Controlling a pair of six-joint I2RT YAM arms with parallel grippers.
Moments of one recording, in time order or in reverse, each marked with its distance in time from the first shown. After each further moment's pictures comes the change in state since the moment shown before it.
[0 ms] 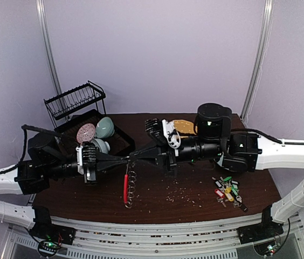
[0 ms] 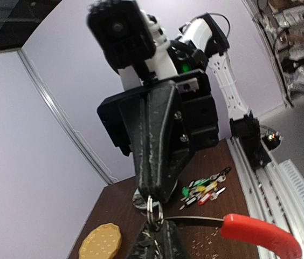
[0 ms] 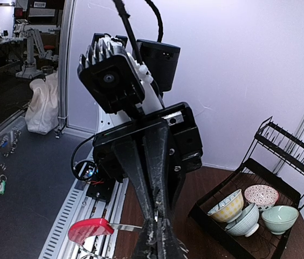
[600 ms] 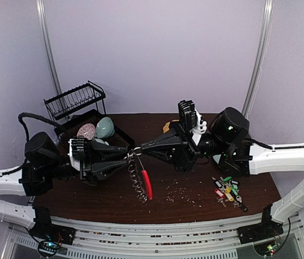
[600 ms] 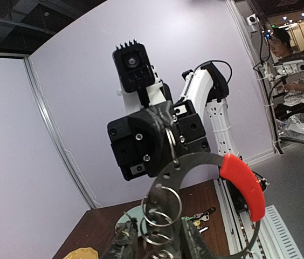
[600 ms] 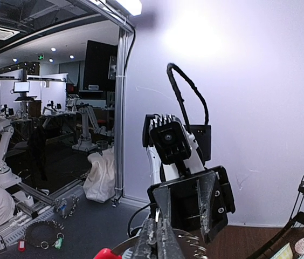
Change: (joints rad) left arm -0.007 0.024 -0.034 0.225 0.060 -0.206; right arm -0.101 0.005 -0.172 0.629 -0.347 0.449
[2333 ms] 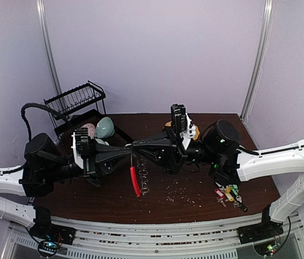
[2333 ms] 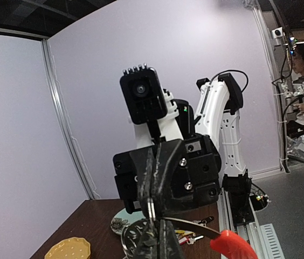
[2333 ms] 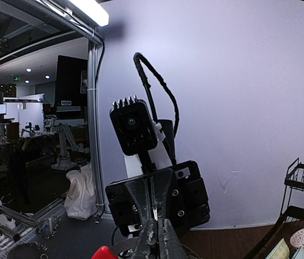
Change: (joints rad) left arm -0.100 0.042 0.041 0.038 -0.188 -0.110; right arm 0.043 0.098 -0.051 0.234 0.178 0.088
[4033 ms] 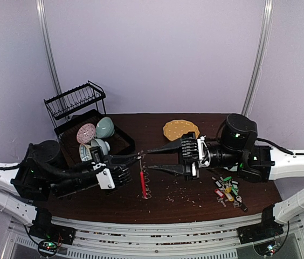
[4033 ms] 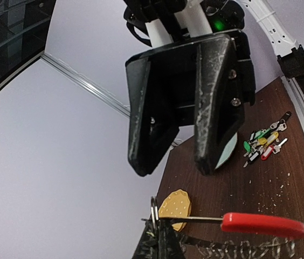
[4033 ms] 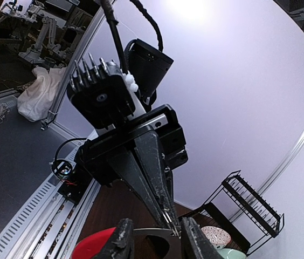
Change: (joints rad) left arm -0.284 0.061 0.161 -0.362 -0.615 0.690; right arm 0.052 -0.273 -0.010 -0.619 0.118 -0.801
